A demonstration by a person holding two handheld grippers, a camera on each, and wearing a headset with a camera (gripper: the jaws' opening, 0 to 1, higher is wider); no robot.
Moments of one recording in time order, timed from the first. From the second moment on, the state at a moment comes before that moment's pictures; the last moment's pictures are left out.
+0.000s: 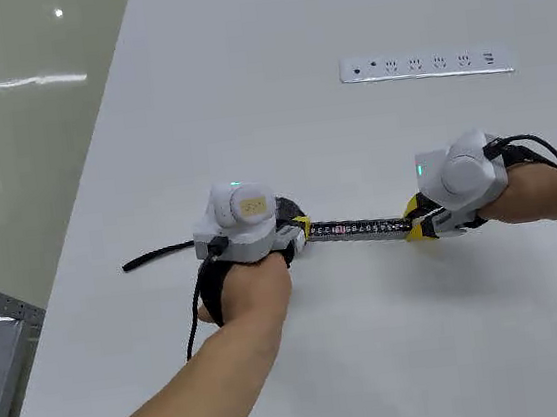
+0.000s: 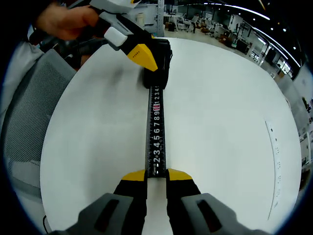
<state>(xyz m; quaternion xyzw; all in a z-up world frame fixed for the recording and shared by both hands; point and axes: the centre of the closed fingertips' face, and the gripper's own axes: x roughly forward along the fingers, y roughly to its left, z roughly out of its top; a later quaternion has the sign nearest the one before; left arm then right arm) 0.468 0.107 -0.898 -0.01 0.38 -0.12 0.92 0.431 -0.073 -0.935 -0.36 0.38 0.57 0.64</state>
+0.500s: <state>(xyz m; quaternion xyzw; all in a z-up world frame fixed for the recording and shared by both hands) 0.467 0.107 -0.899 -0.01 0.39 -0.12 0.91 0.436 -0.059 -0.937 -0.36 0.37 0.58 0.63</state>
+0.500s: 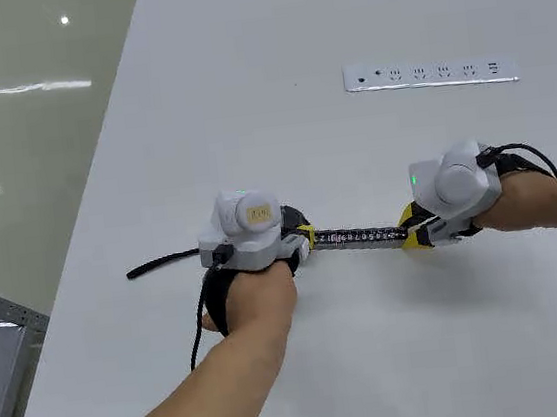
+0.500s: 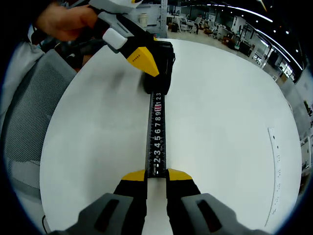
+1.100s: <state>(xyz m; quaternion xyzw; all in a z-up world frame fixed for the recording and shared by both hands) 0.463 0.111 -0.900 0.02 0.39 -0.14 0.91 0.439 -0.053 -0.933 -0.37 0.37 0.58 0.63</state>
